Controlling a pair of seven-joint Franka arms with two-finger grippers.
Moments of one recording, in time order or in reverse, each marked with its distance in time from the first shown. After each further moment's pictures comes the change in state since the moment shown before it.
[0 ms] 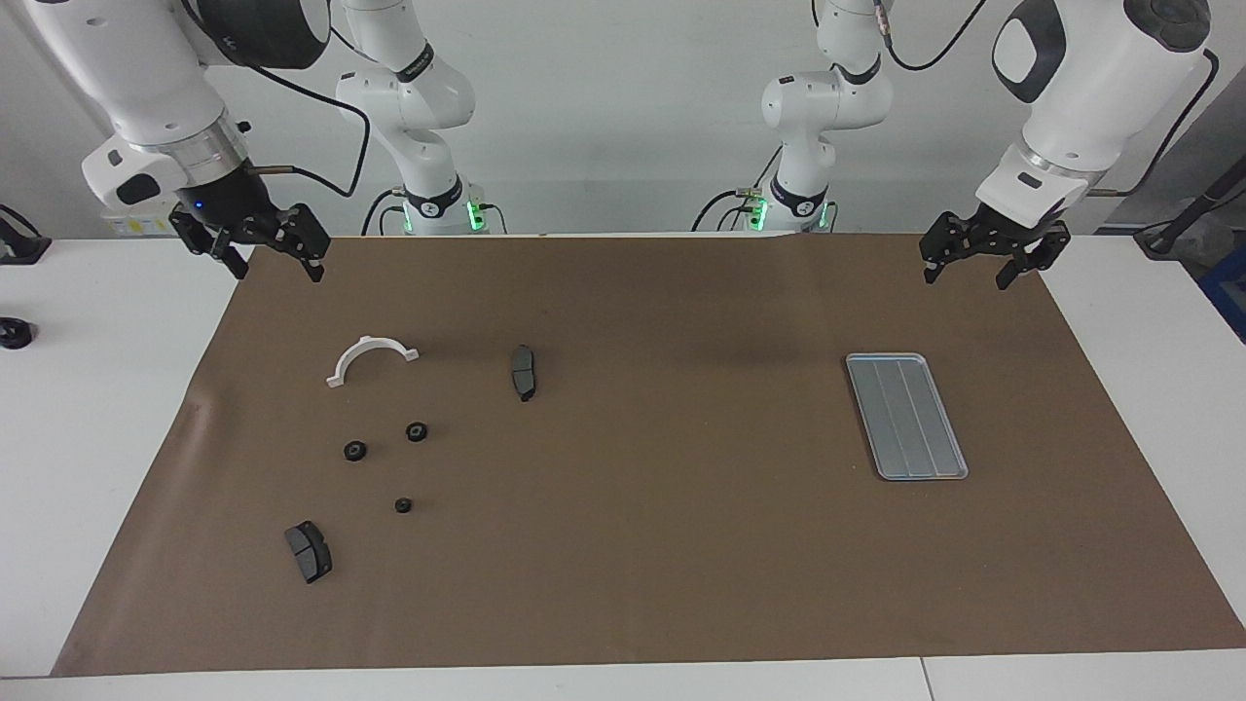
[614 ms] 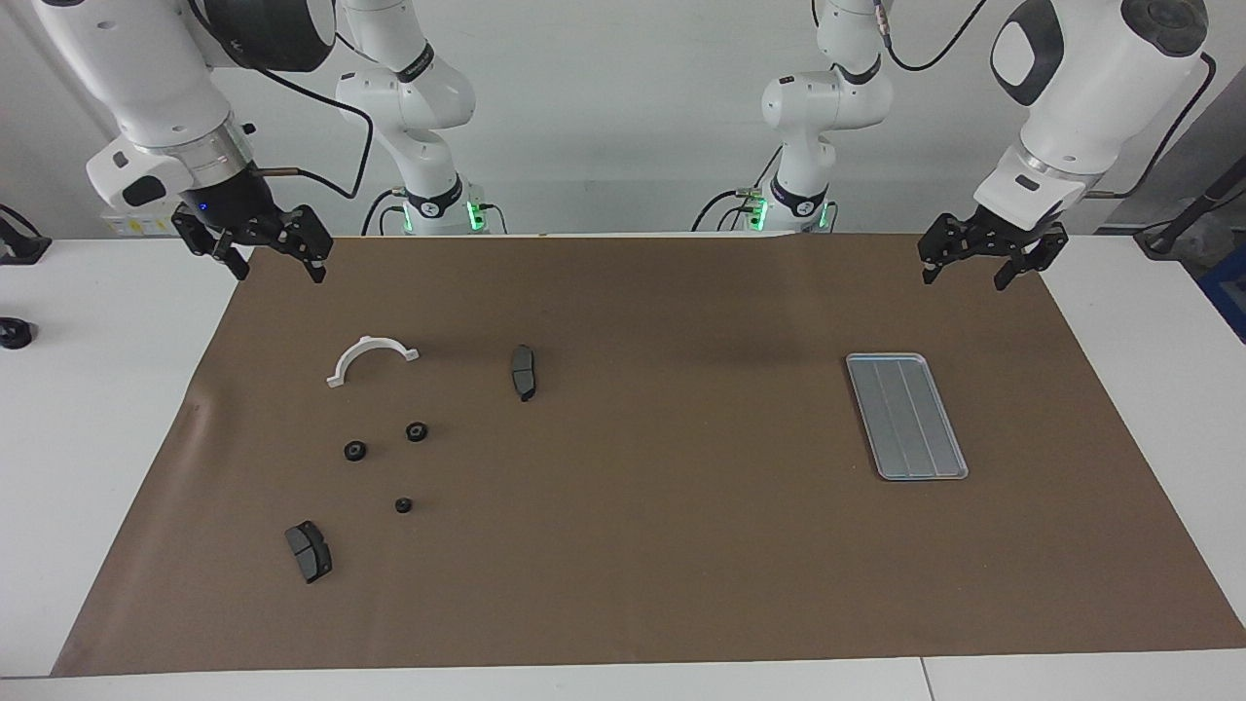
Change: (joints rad) left arm 0.000 -0.003 0.000 -0.010 0.000 0.004 0.006; right arm 0.009 0.000 0.001 0.000 -0.015 0.000 -0.001
